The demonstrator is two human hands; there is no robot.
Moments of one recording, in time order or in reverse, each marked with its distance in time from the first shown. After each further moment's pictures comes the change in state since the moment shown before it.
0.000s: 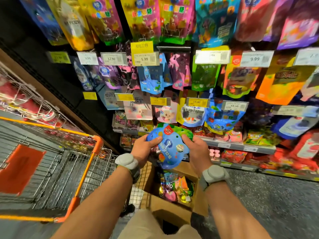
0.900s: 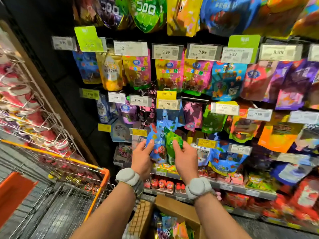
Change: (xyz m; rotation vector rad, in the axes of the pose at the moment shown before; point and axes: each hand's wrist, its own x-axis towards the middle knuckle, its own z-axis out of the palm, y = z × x) left_hand -0.005 0.104 -0.033 -0.301 0.083 0.336; right_hand 0.018 -0.062 0.128 -0.475 0.174 -0.502
